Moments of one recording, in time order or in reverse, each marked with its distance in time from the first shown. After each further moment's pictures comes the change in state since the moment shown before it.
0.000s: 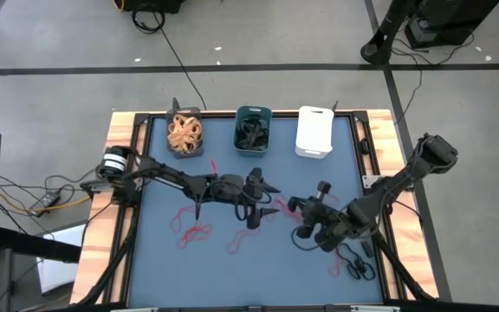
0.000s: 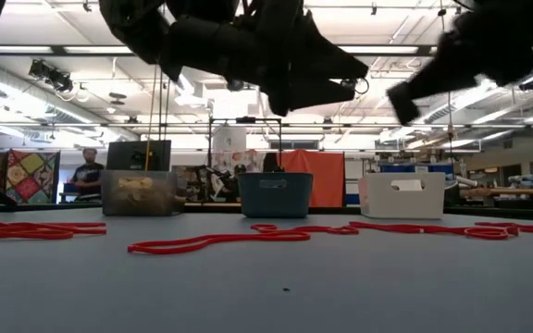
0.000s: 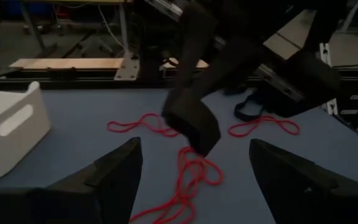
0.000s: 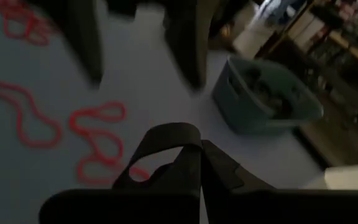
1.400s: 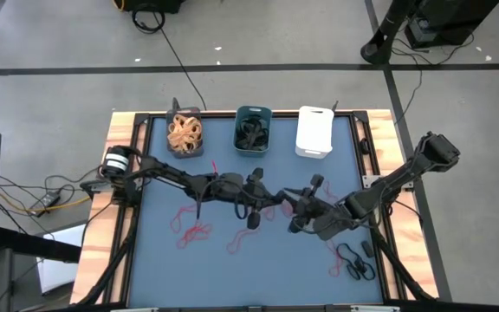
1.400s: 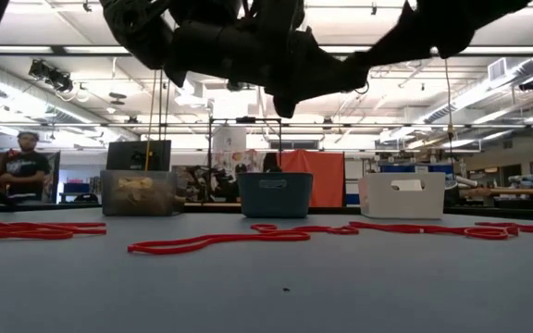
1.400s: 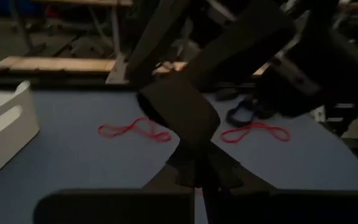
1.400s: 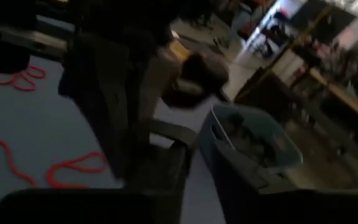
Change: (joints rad) left arm 0.019 0.008 0.000 0.031 0.057 -0.030; right arm -0.075 -0.034 0.000 0.299 0.027 -0.356
